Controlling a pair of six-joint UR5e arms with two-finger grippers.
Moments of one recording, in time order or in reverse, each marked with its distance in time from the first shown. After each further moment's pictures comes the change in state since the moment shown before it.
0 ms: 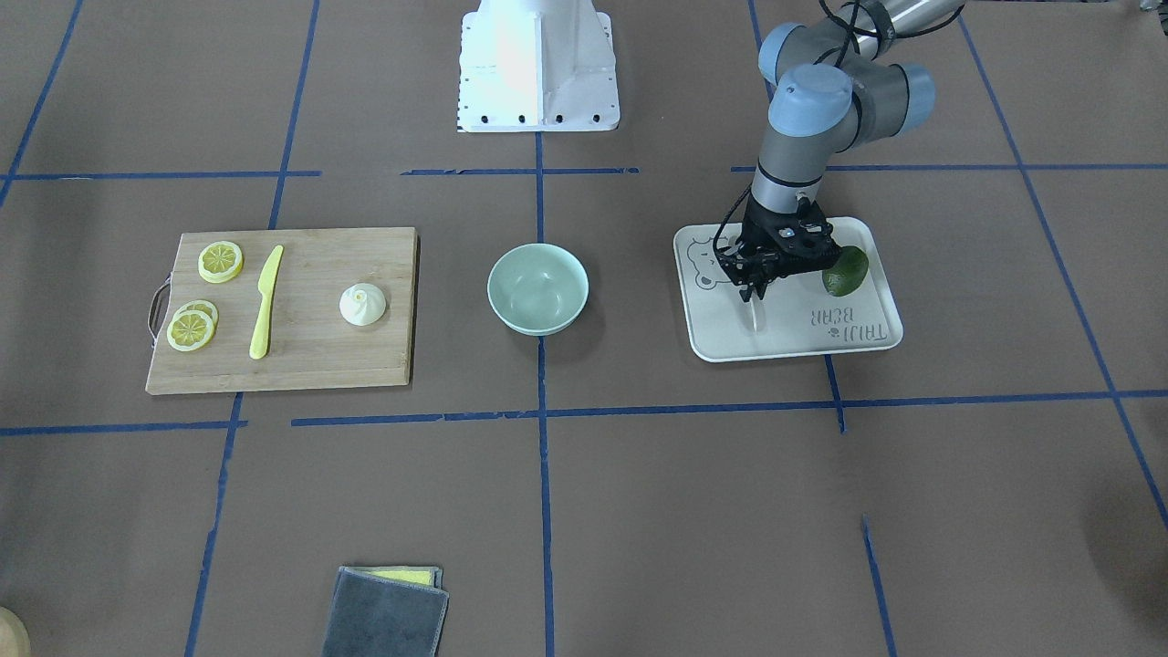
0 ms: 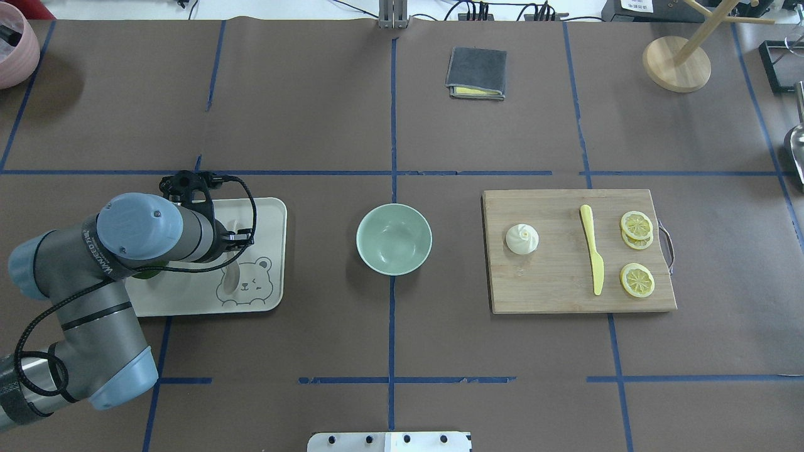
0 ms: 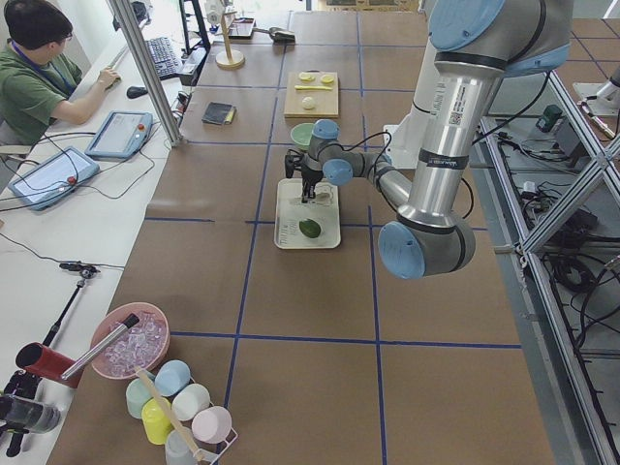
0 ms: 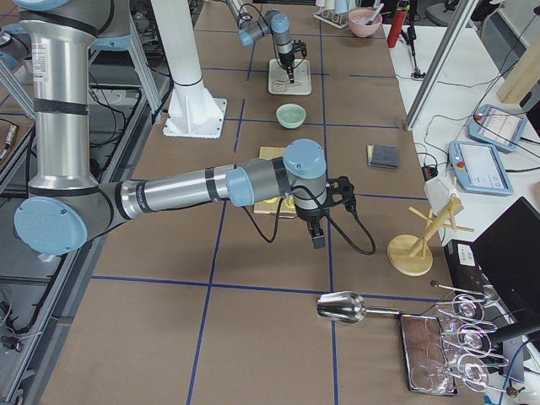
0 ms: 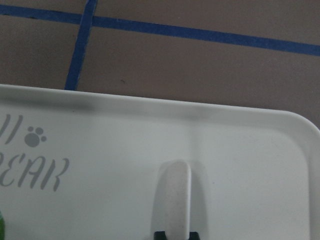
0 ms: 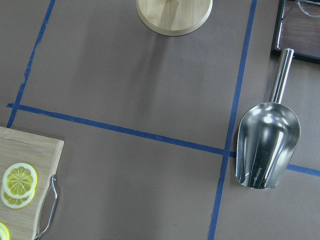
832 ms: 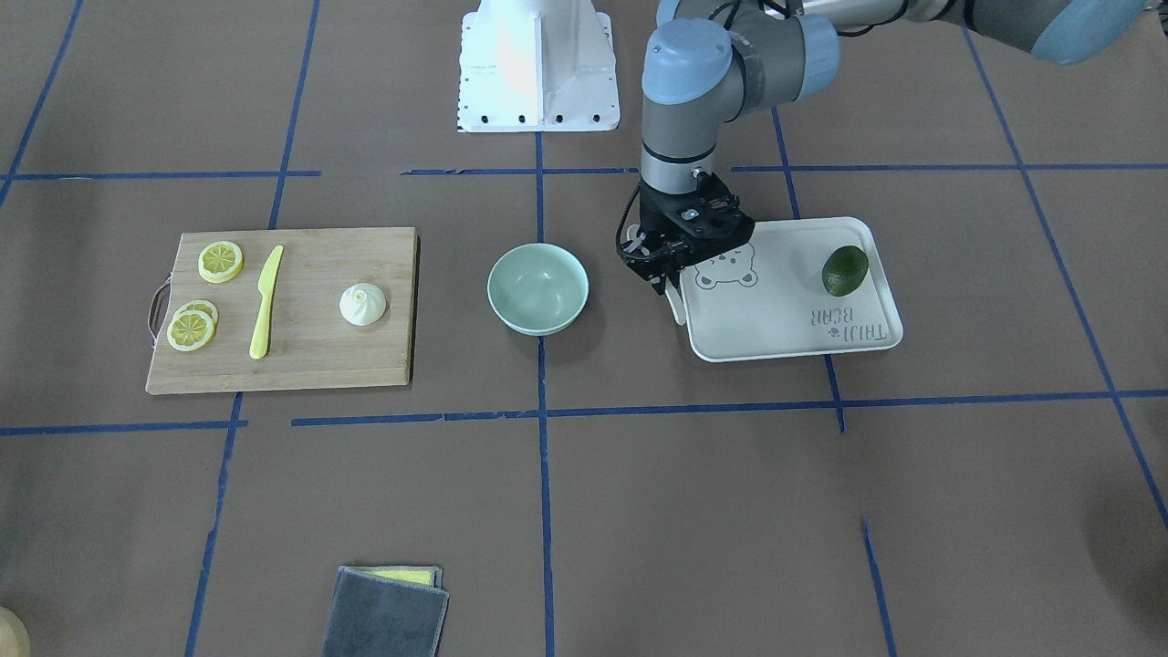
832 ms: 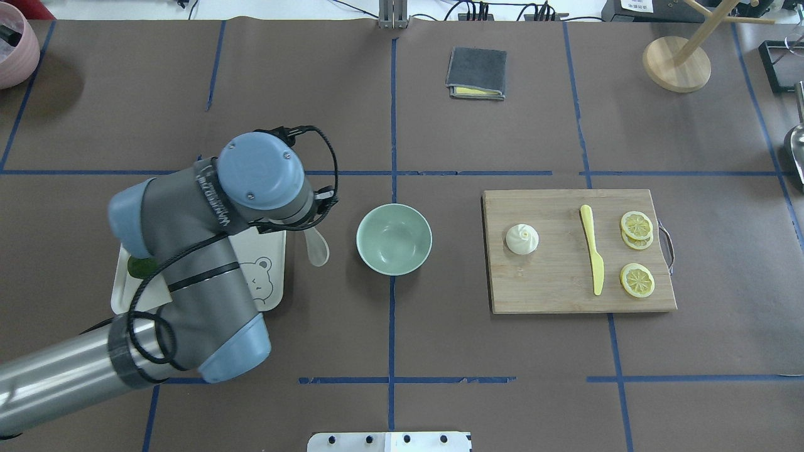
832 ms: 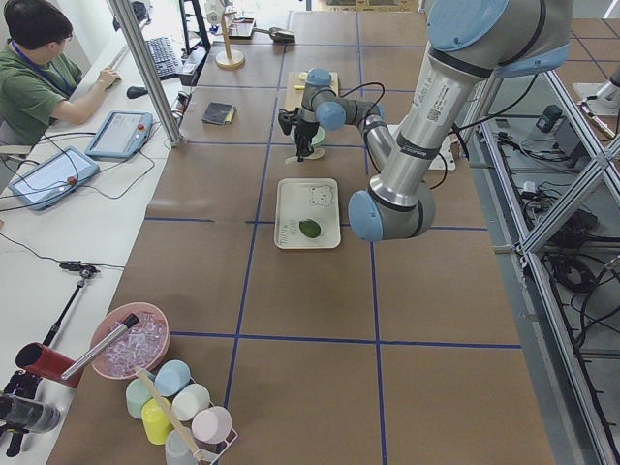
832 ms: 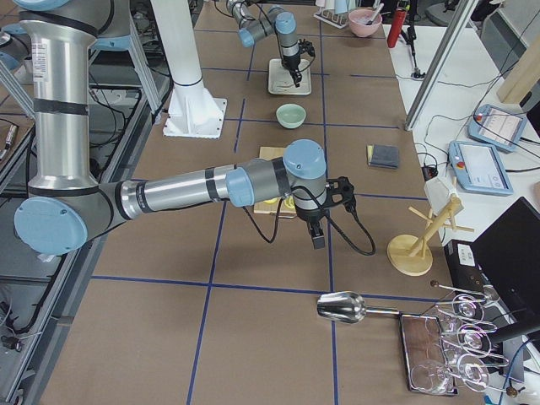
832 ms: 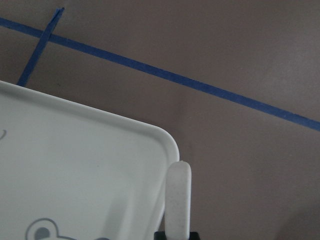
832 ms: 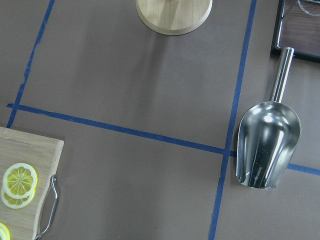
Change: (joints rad) left arm 0.005 -0.405 0.075 0.372 -0.002 -0.303; right arm 0.000 0.000 -0.001 0.000 0.002 0.003
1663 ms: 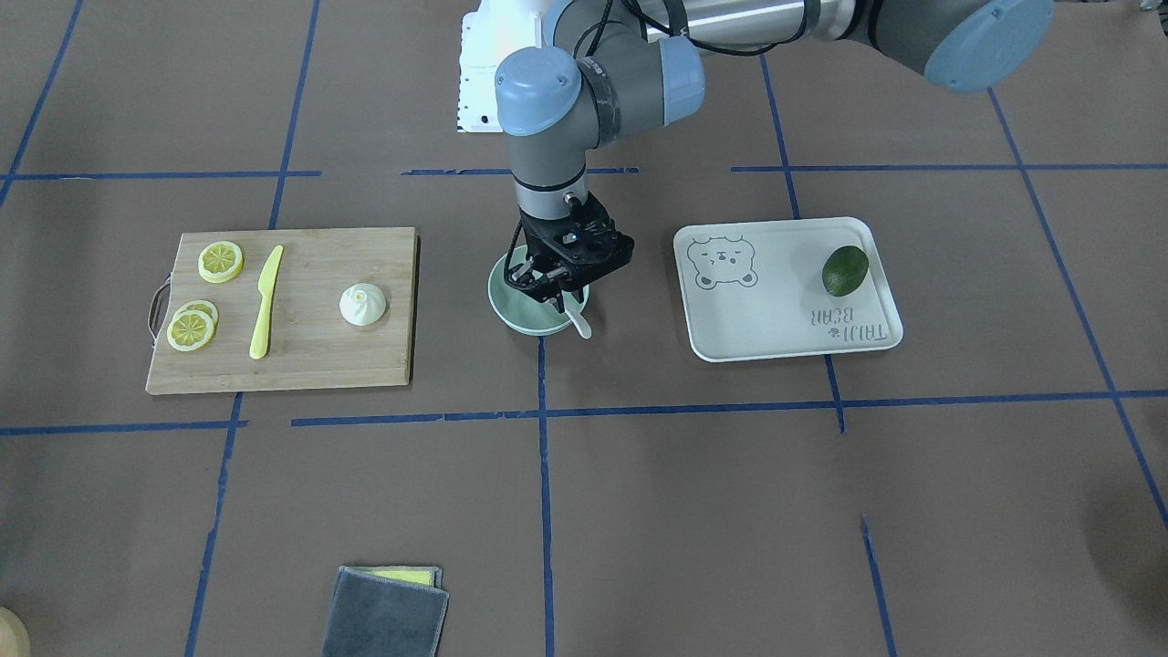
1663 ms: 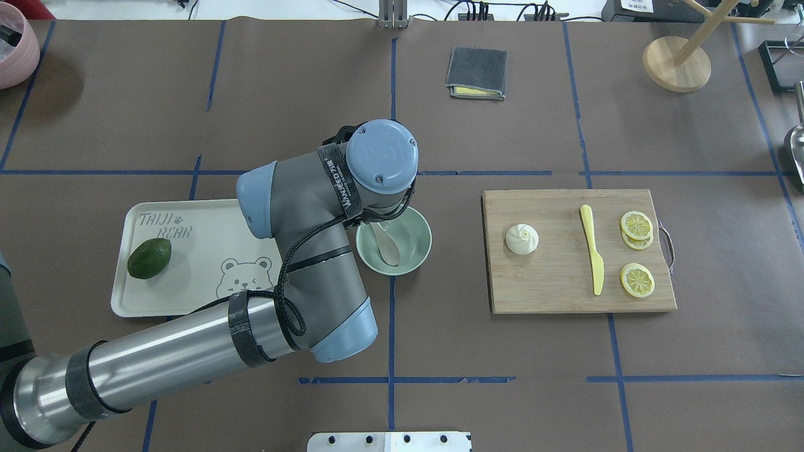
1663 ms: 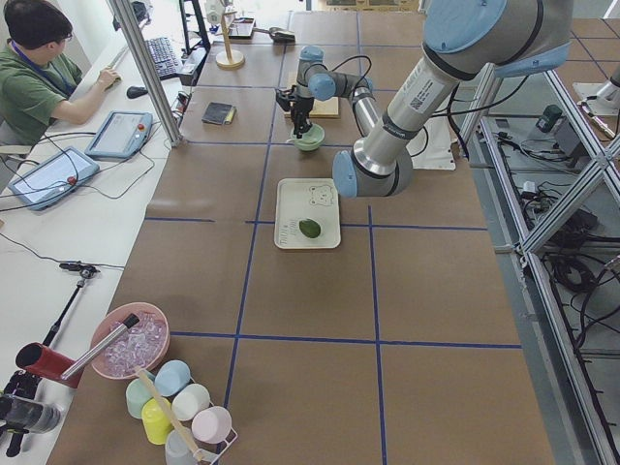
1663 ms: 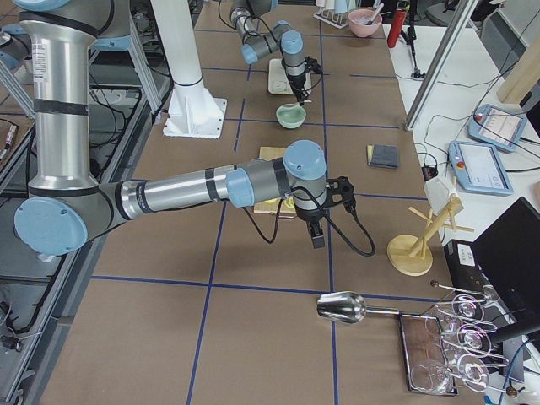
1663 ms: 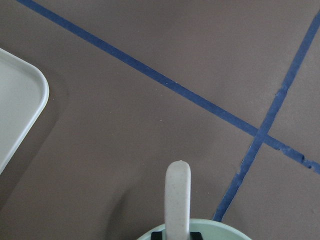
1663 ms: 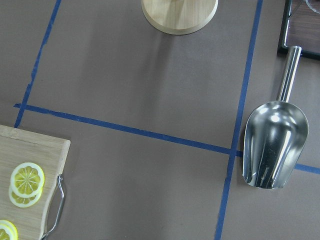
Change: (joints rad) left arm 0.040 -0.227 0.232 0.017 0.001 -0.040; right arm 0.000 0.000 0.000 0.001 0.020 0.000
